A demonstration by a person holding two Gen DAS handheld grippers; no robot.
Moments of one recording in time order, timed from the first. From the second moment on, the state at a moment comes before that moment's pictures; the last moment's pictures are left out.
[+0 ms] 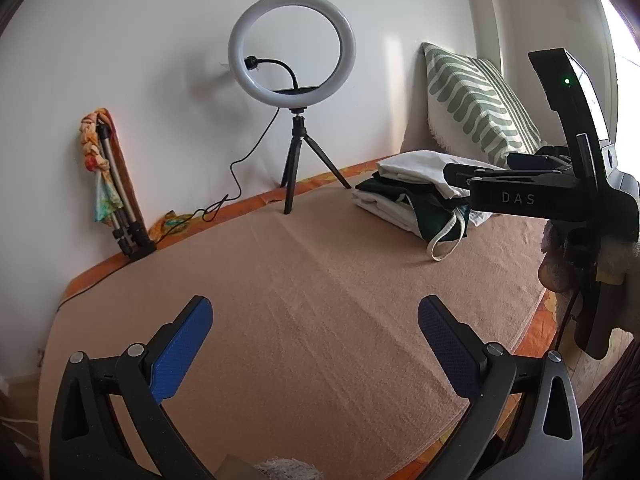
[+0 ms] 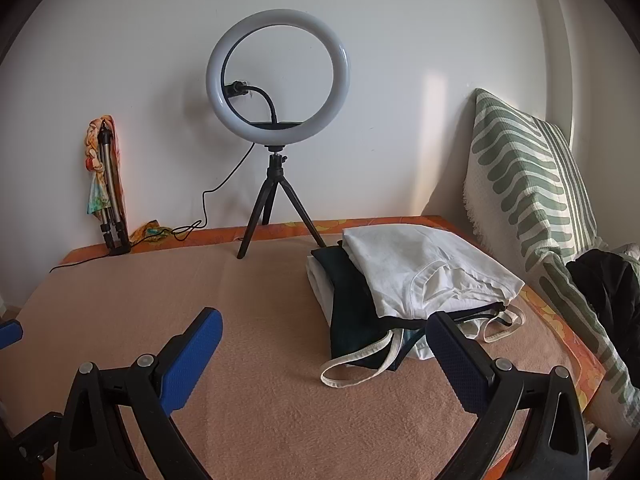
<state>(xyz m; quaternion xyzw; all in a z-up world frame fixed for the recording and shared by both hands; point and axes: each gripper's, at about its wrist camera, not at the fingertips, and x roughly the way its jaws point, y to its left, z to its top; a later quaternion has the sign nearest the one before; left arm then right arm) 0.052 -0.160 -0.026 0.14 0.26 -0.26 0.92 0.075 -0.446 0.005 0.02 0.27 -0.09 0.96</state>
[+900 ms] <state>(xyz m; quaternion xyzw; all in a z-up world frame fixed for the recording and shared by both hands) 0.050 -0.157 -0.022 0.14 0.25 -0.25 0.92 0.075 -0.446 0.004 0.02 0.27 -0.09 0.96</state>
